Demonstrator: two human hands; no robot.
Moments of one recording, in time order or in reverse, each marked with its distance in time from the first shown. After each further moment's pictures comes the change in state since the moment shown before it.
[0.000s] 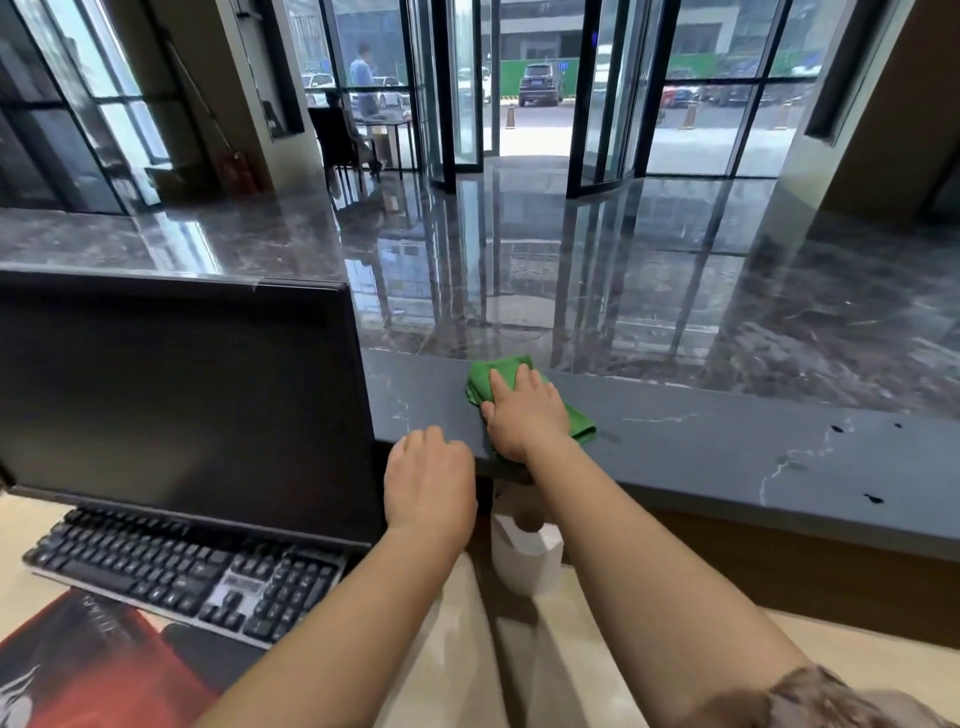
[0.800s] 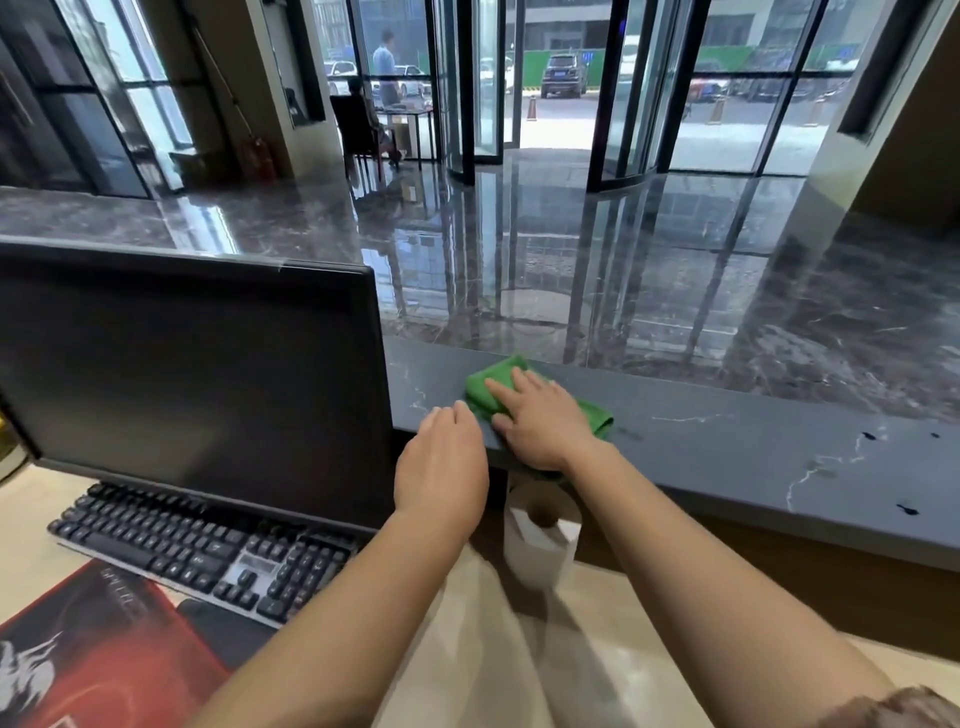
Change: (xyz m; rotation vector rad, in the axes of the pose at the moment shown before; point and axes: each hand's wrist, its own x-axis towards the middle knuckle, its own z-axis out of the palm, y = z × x) left_hand 0.001 -0.008 -0.003 -0.224 0.069 -0.061; right_hand -0.014 0.003 -0.001 -0.031 -0.013 -0.222
